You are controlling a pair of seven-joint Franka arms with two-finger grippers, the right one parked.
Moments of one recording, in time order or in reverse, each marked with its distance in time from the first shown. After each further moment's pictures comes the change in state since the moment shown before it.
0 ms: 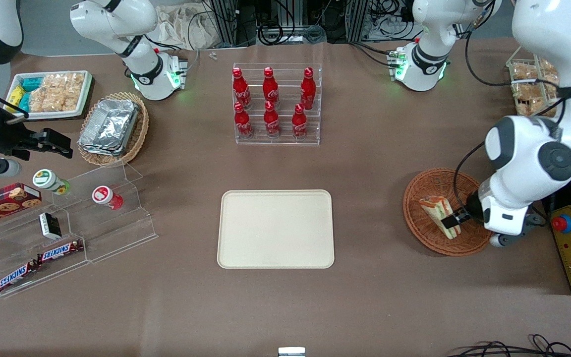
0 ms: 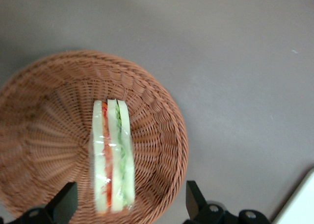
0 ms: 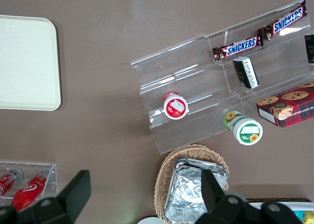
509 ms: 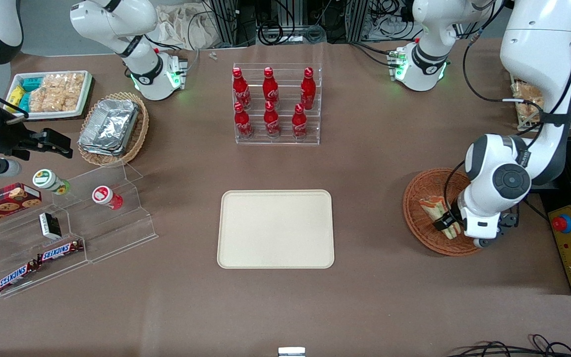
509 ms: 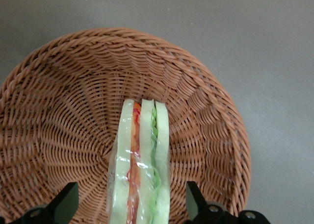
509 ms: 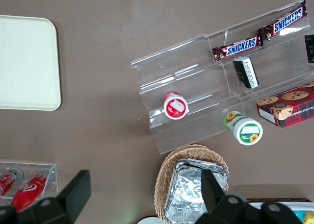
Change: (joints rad) arm -0.002 0.076 0.003 -0.059 0.229 0.055 -0.211
